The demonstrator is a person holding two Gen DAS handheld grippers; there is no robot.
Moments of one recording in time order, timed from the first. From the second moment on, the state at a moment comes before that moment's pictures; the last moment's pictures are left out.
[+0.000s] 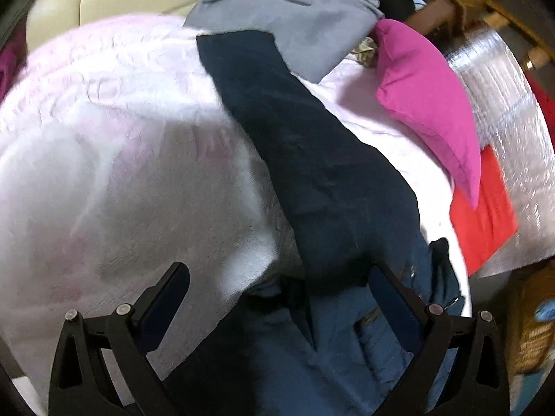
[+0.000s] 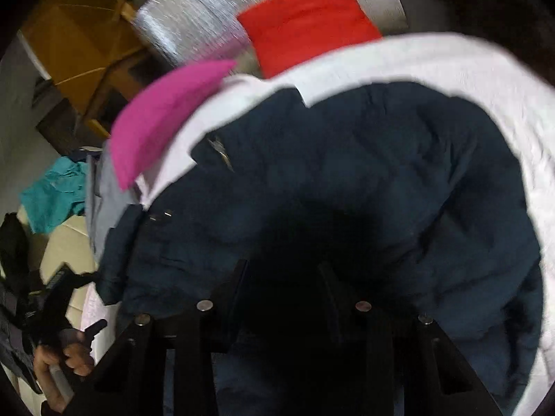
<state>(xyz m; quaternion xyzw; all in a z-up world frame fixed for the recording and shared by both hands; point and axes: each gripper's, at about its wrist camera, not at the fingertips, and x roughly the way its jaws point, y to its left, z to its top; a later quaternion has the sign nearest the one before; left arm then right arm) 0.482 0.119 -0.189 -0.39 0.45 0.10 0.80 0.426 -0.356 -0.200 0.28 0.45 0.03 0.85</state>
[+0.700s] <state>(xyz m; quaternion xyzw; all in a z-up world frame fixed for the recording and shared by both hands) 0.557 0.193 -0.220 -0.55 0.46 0.02 0.69 0.426 -0.372 -0.212 0.30 0.45 0.07 0.84</state>
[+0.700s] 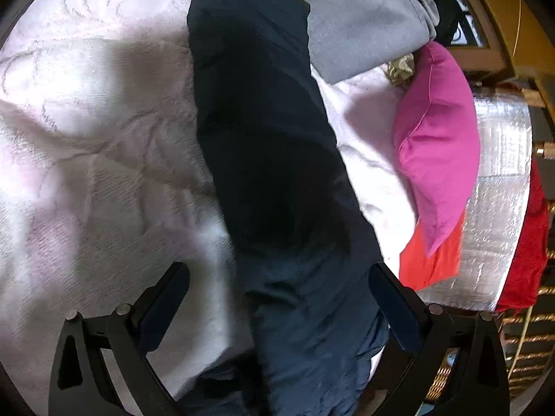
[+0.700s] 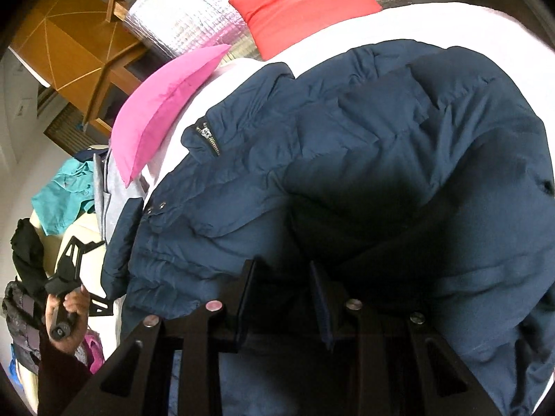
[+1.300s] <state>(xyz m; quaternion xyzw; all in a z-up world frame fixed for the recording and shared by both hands) 0.534 0.026 -0.109 -0.25 0.44 -0.10 0.86 0.404 -0.402 -0.214 0.40 0.44 0.08 0.80</state>
